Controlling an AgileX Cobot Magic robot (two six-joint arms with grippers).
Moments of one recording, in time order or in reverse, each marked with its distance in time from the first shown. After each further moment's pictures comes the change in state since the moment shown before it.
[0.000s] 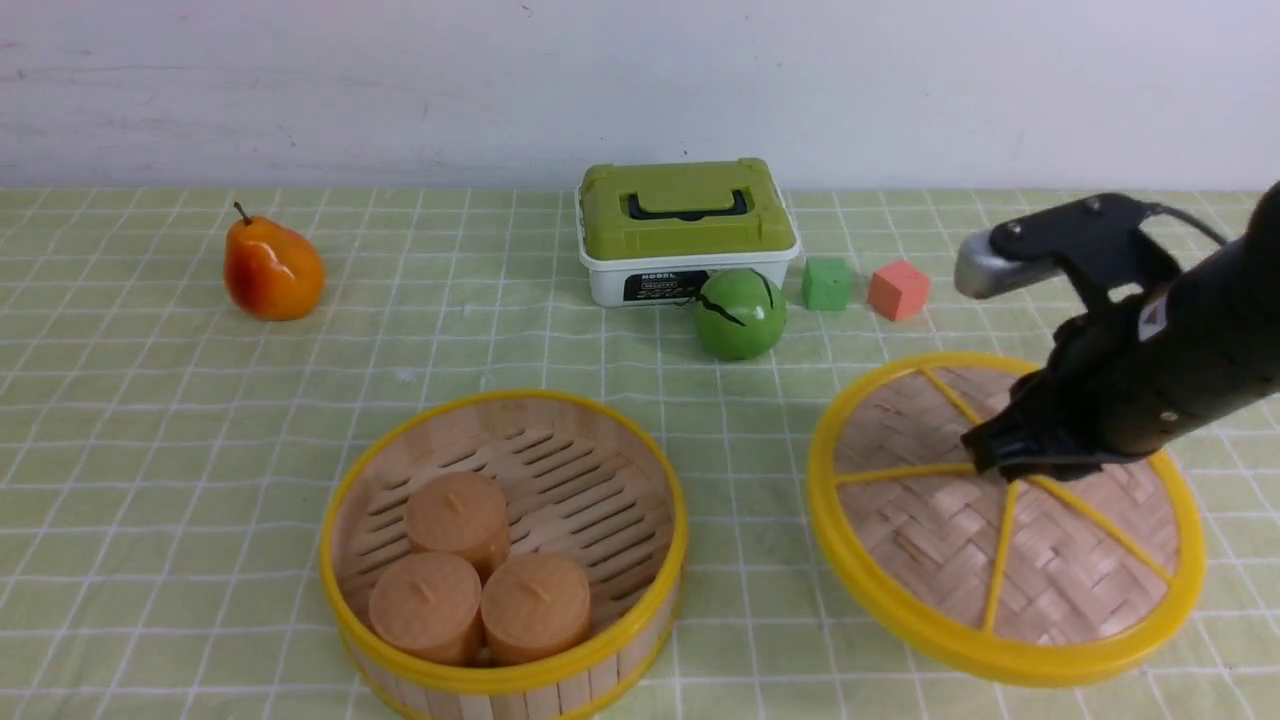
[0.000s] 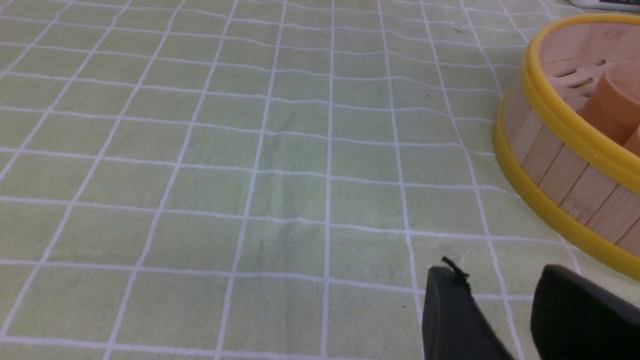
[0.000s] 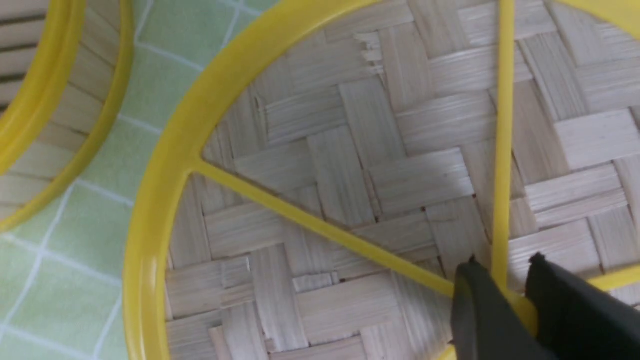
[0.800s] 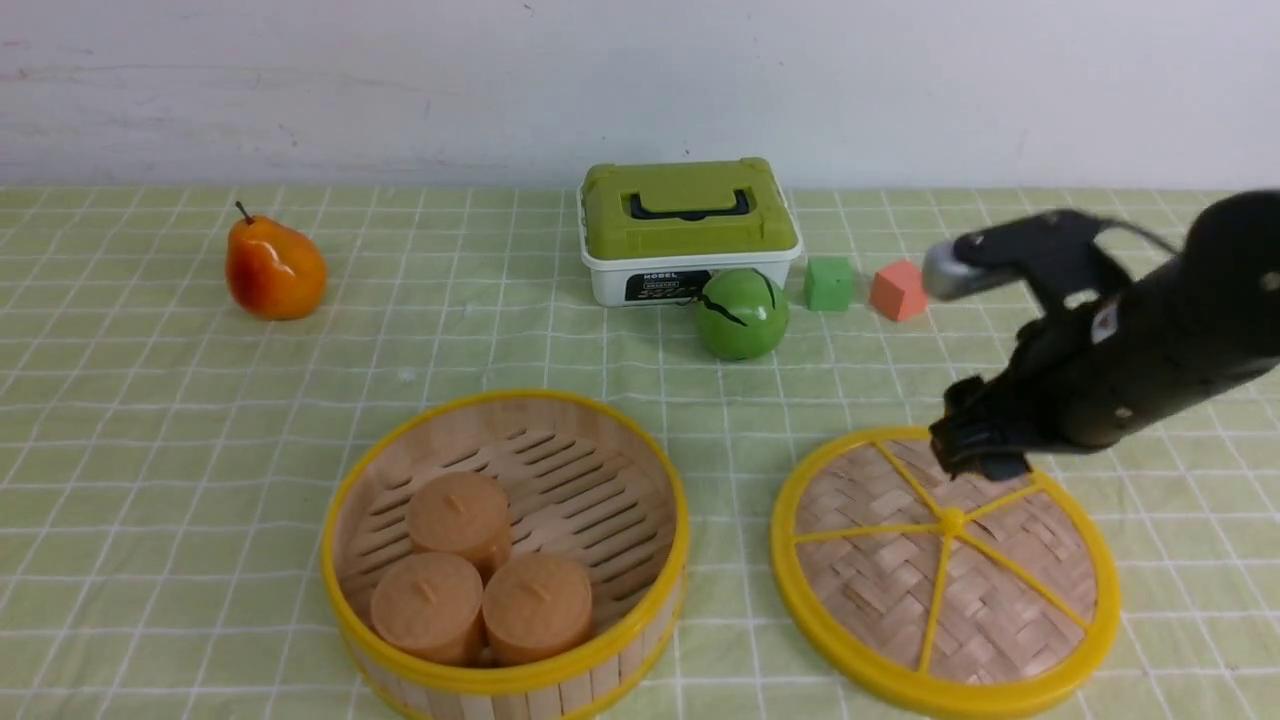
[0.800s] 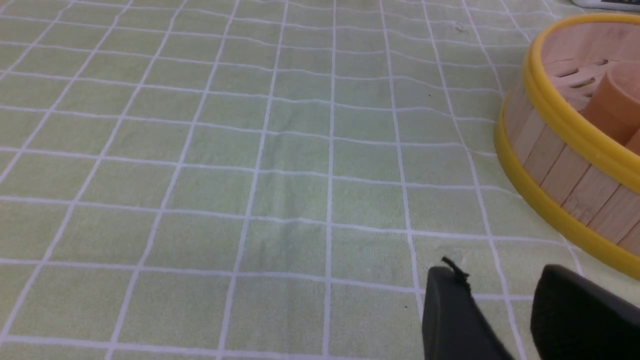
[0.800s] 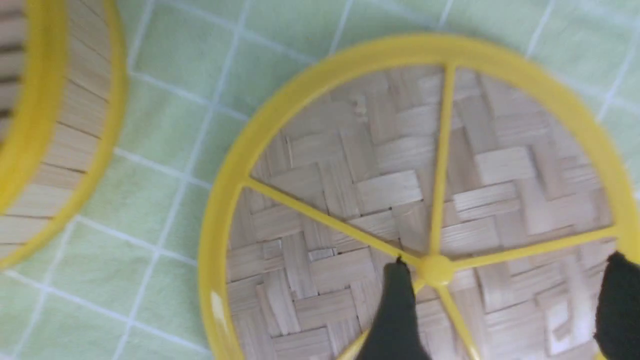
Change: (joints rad) right arm -0.001 -0.040 -0.018 0.016 -0.025 -0.012; left arm 0.000 0.000 0.000 0.000 0.000 0.000
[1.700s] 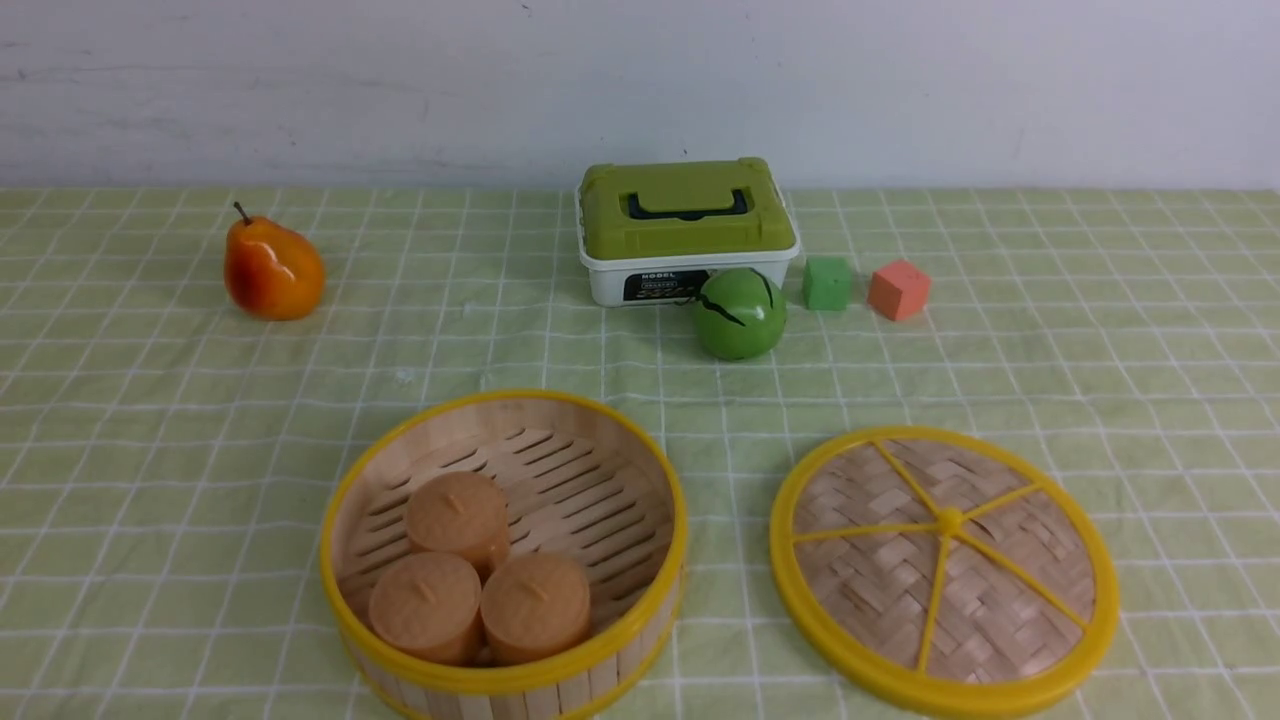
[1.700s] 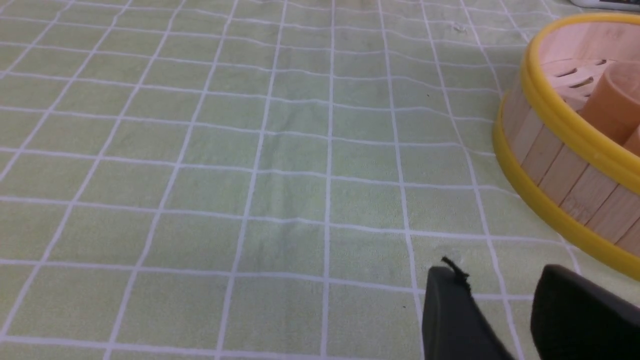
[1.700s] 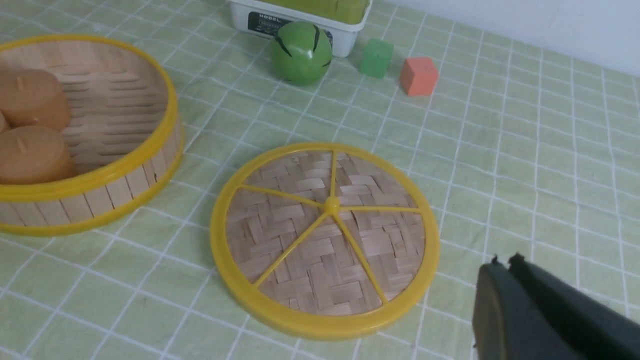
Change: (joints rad) right arm 0.000 -1.018 0.381 -0.110 0.151 0.015; left arm 0.000 0.000 0.000 0.000 0.000 0.000
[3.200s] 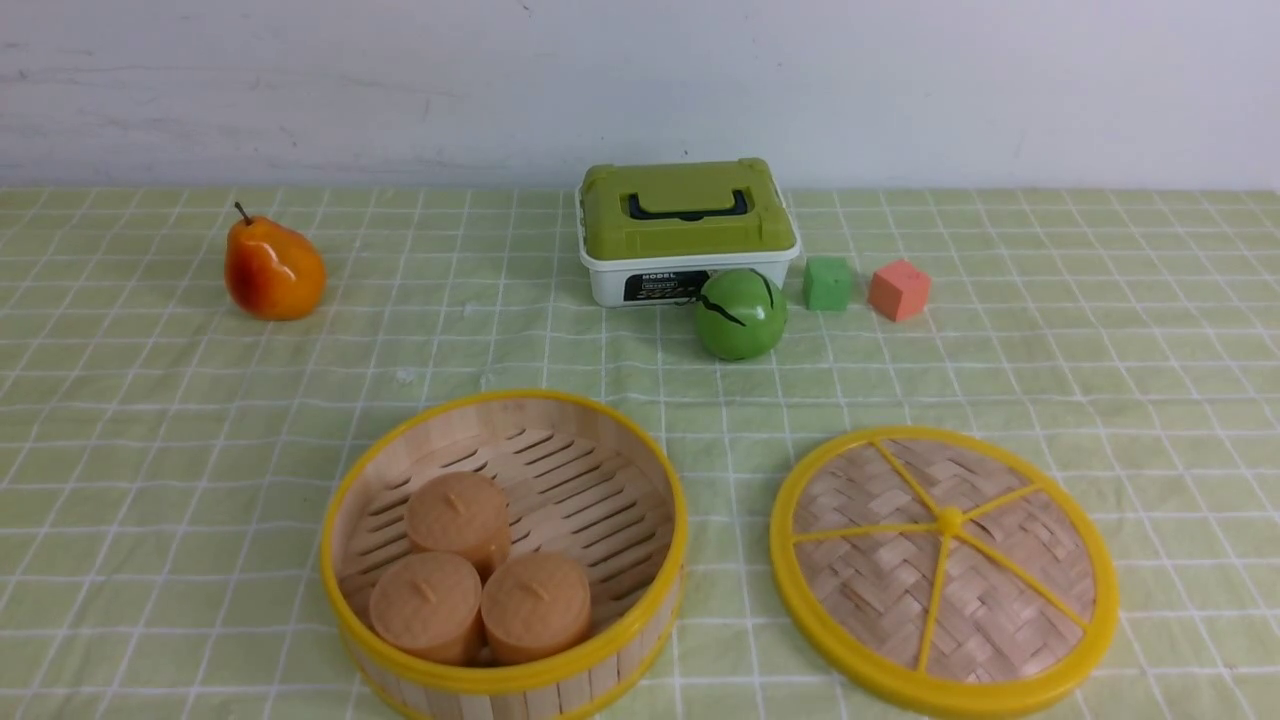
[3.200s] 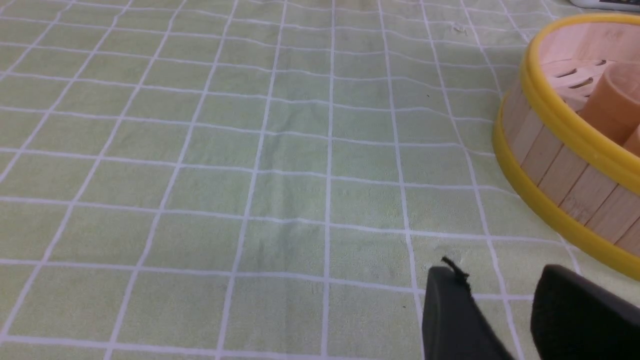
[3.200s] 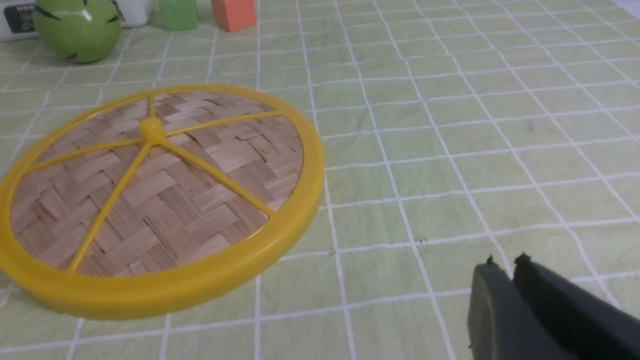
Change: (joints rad) right arm -0.348 -0.477 0.759 -0.045 -0.432 0.232; left arm 0.000 0.000 0.000 0.000 0.001 0.000
